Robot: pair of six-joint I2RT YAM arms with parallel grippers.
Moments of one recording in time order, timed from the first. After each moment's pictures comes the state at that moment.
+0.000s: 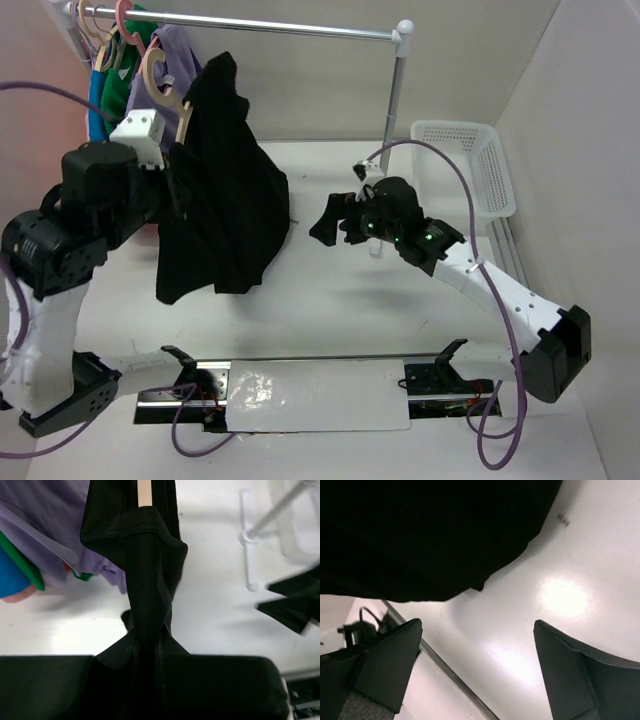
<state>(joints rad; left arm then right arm) -0.51 1.18 2.05 -1.36 -0.30 -0.33 0.67 1.24 1.09 -0.30 -0.20 0.51</state>
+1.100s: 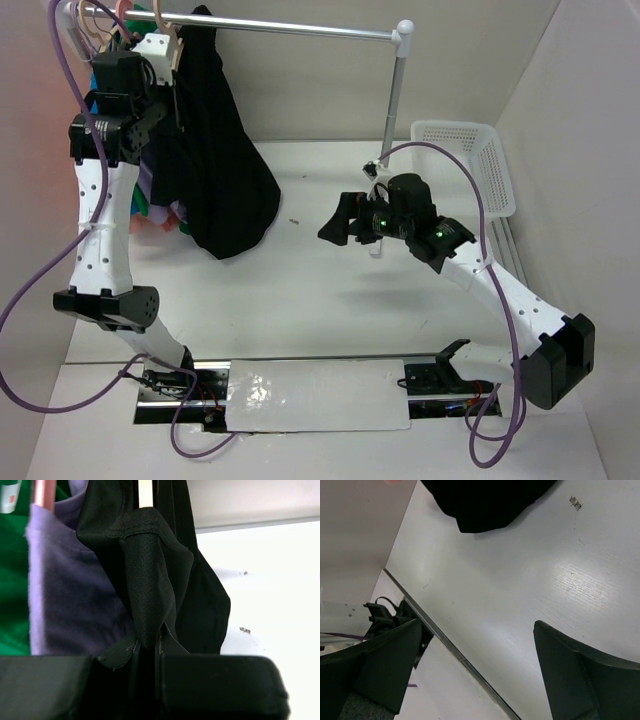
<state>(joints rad) -0.05 1.65 2.28 -1.03 -0.06 0.04 0.56 1.19 1.07 -0.33 -0.35 0.54</state>
